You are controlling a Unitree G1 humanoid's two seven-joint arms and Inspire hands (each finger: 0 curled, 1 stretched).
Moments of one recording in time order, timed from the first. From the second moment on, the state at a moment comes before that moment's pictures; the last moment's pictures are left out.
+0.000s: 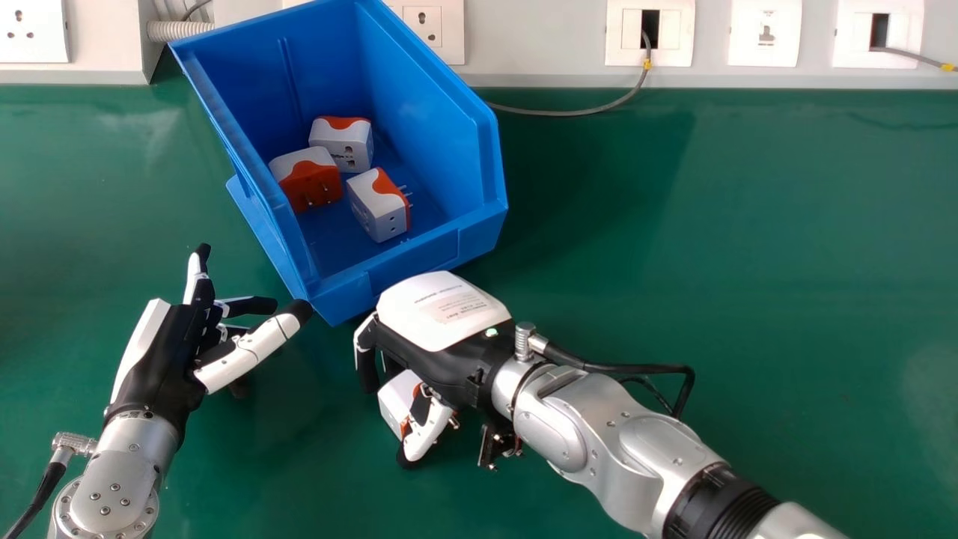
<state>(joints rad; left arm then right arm) -0.11 0.44 0.01 0.60 0.04 -0.18 -0.06 -0.58 -0.04 0.75 0.72 -0.82 -0.11 0.01</state>
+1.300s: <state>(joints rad) -0.12 0.44 0.02 0.60 0.04 -0.19 -0.06 -0.41 -0.16 0.63 0.30 -0.78 -0.21 0.06</state>
